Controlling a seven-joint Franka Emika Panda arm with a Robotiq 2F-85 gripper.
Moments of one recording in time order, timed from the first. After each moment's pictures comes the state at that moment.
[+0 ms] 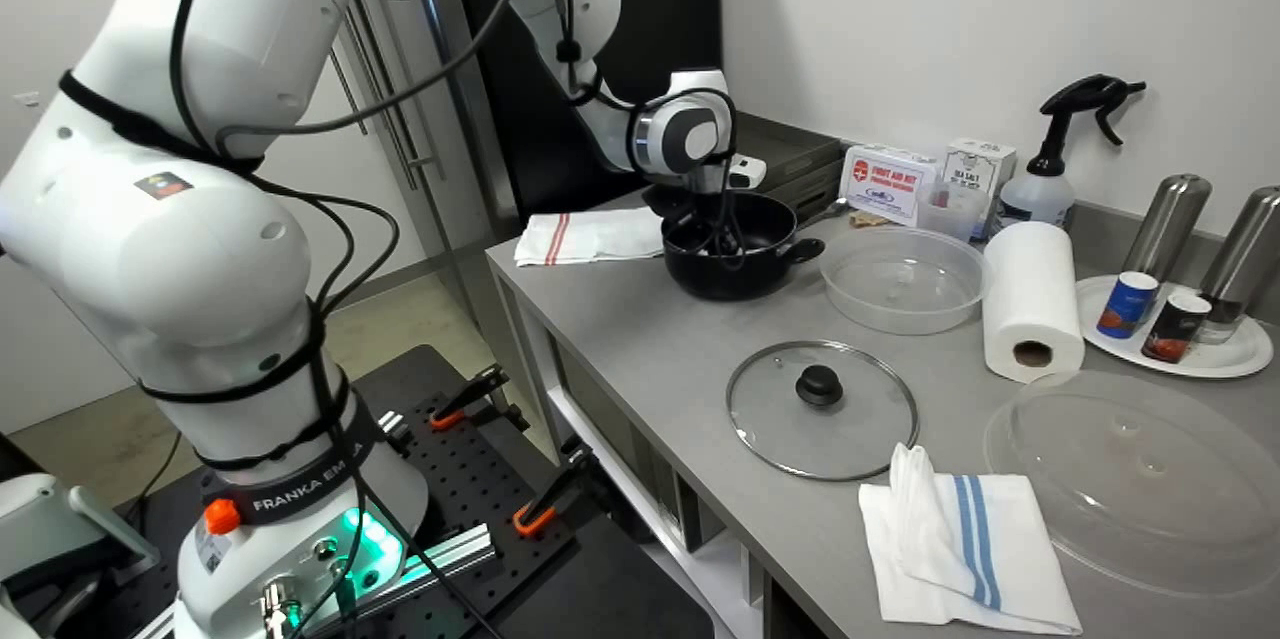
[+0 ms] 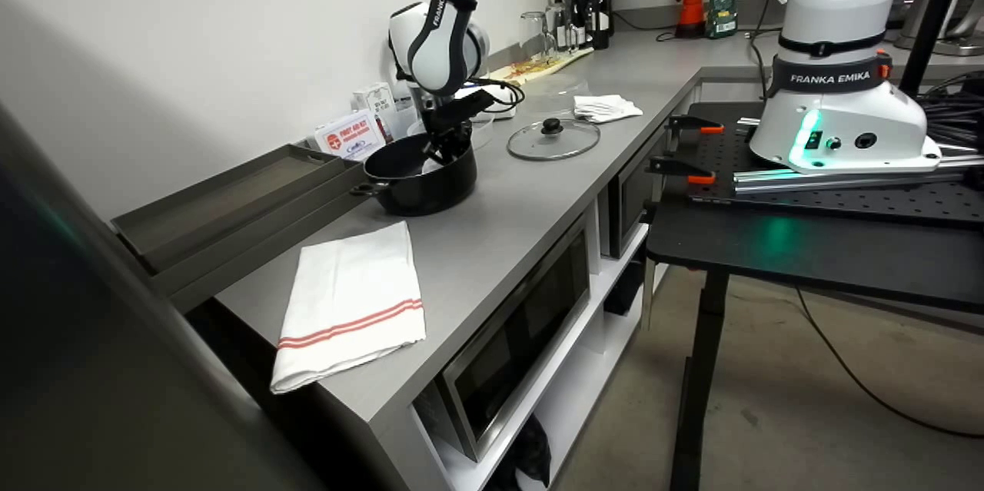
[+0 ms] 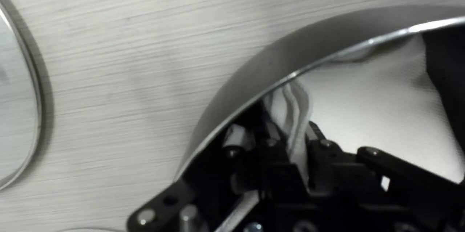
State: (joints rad) arm 0.27 0.81 -0.18 -1.78 0.03 2.59 0.49
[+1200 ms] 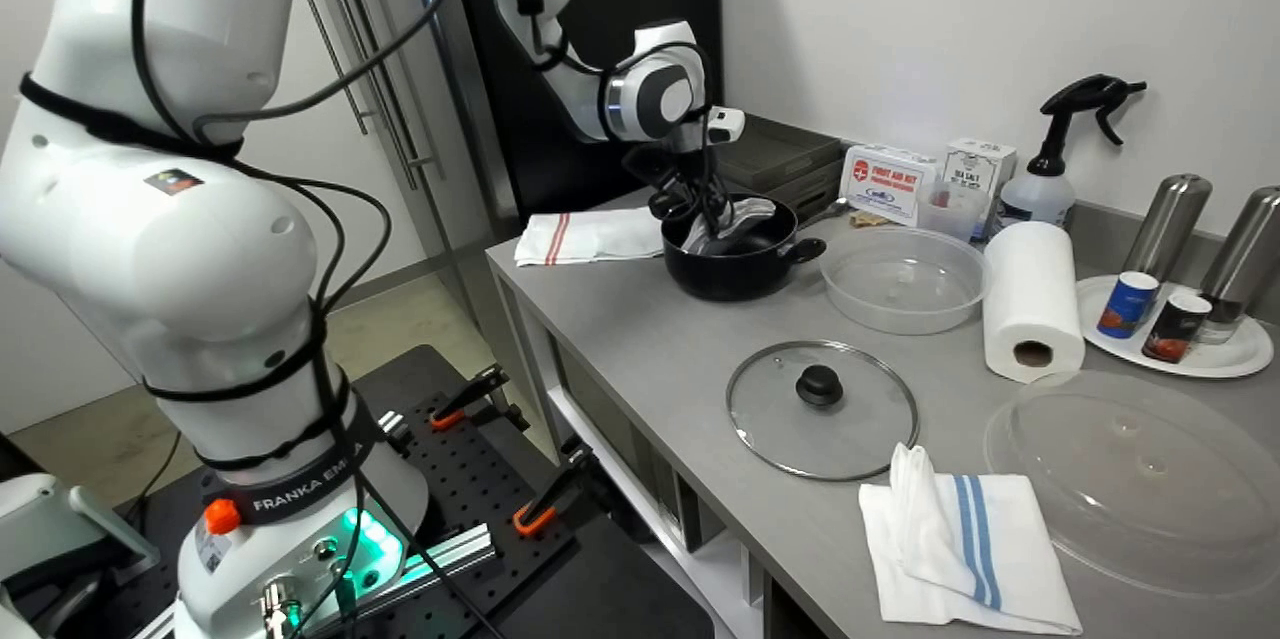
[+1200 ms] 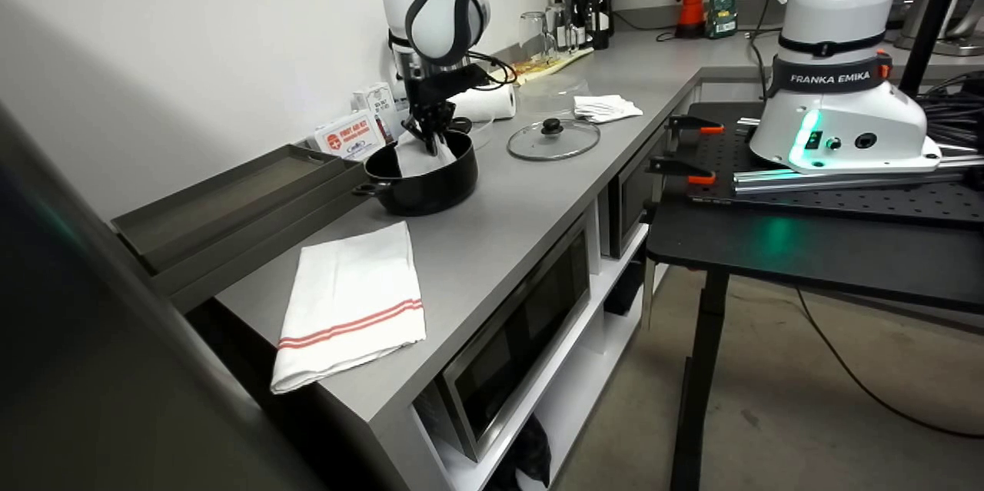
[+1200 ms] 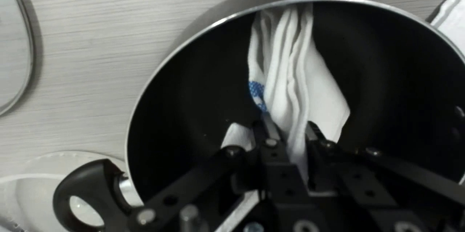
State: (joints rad) arm 0.32 0.64 -0.18 -1.92 -0.02 2.72 0.50
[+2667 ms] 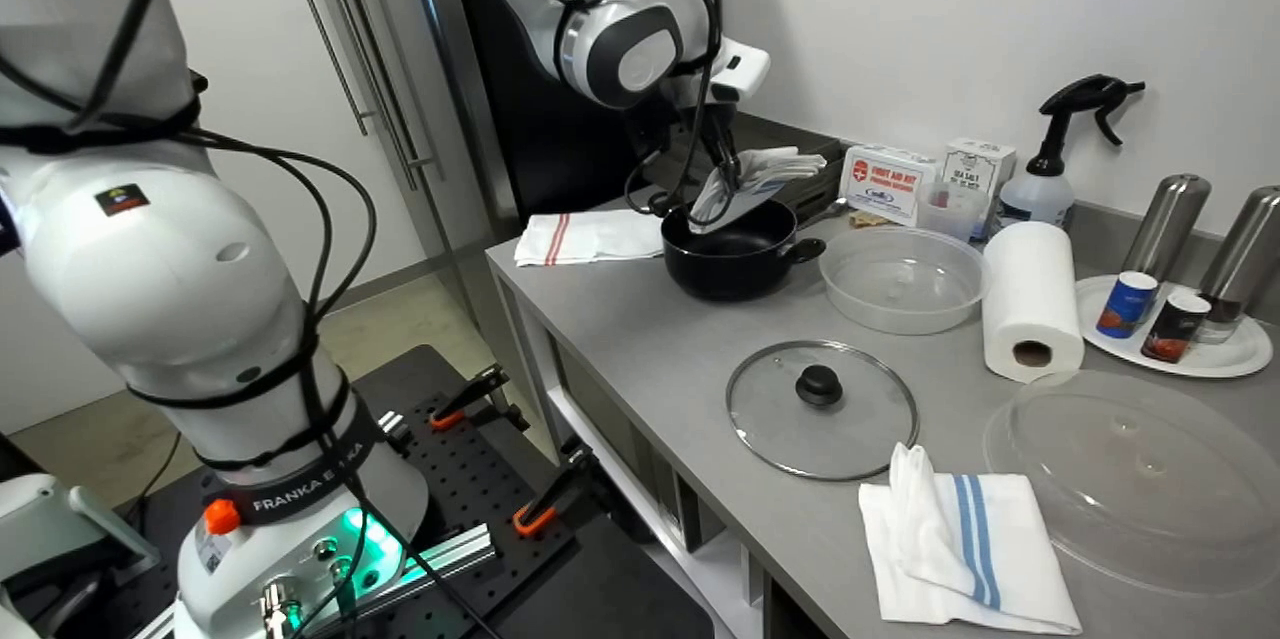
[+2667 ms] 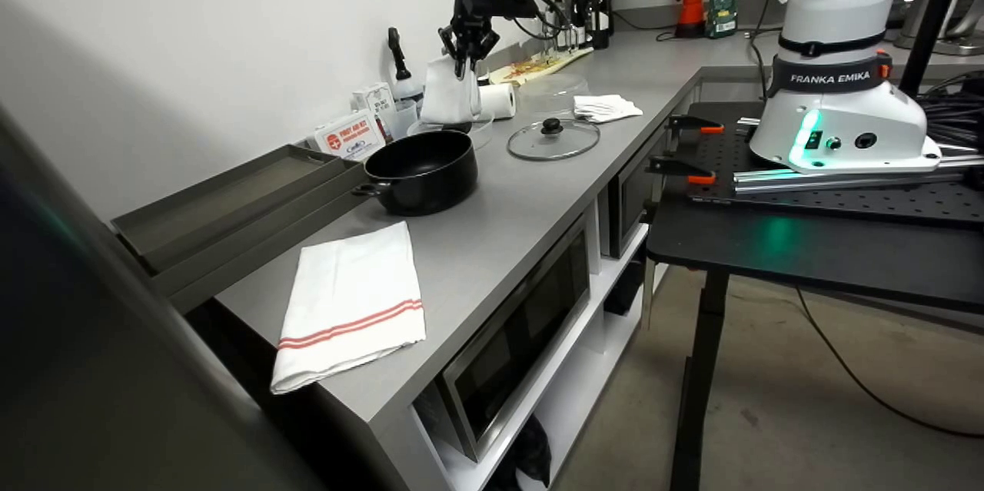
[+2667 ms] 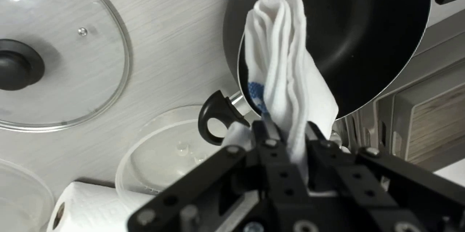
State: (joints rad) arm 0.07 0.17 -0.07 -2.37 0.20 2.97 0.42
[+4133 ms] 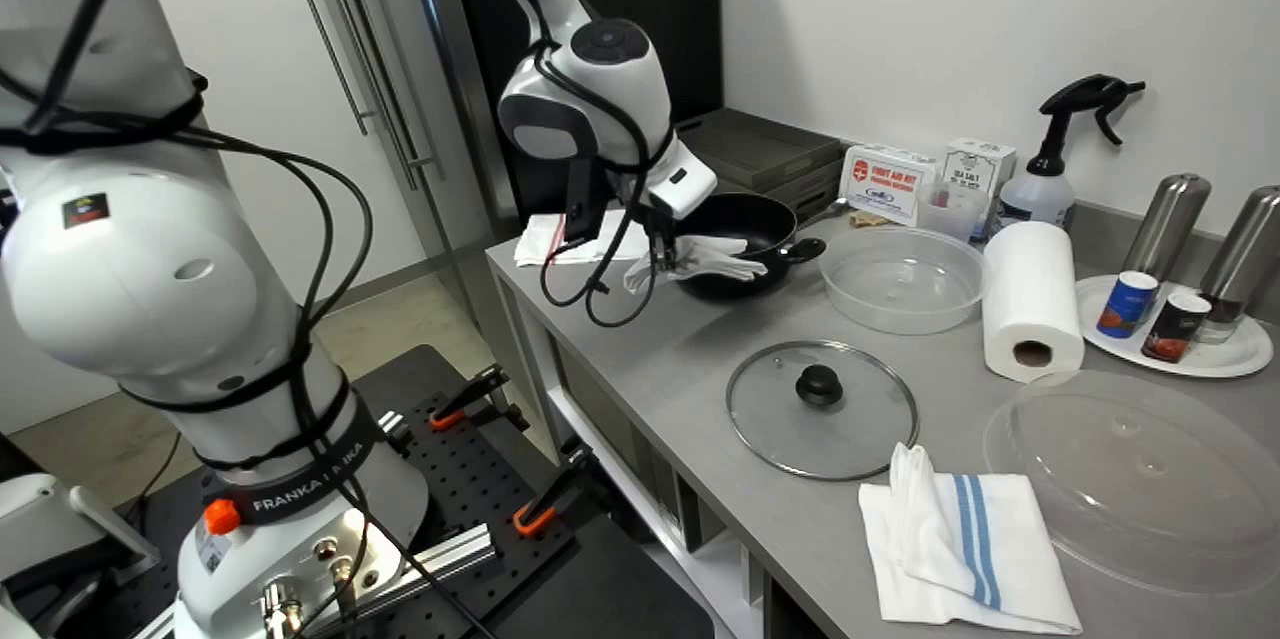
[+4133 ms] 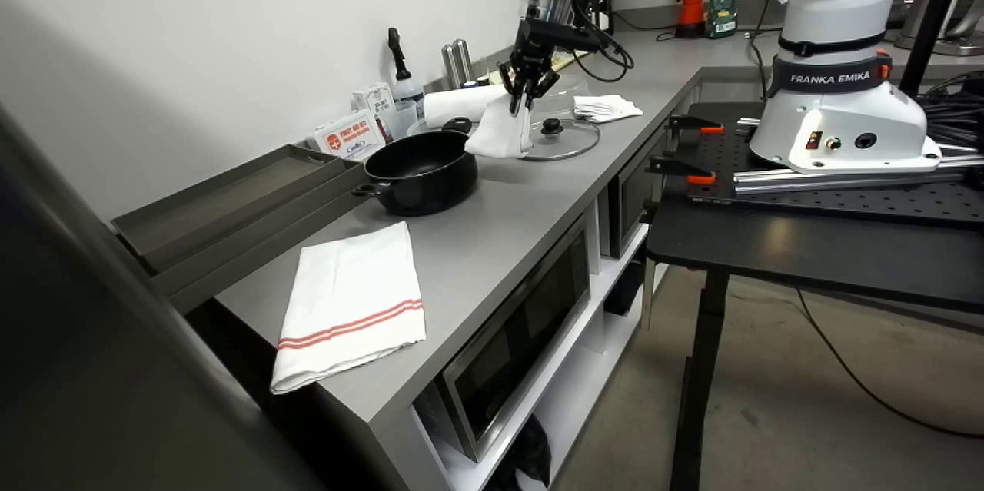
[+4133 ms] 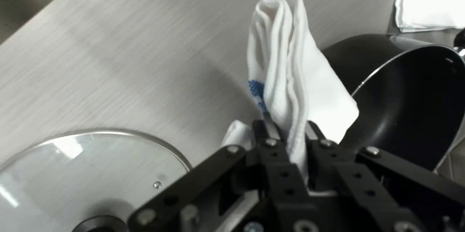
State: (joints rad) arm -0.08 0.14 0.18 -2.59 1.17 3.00 -0.25
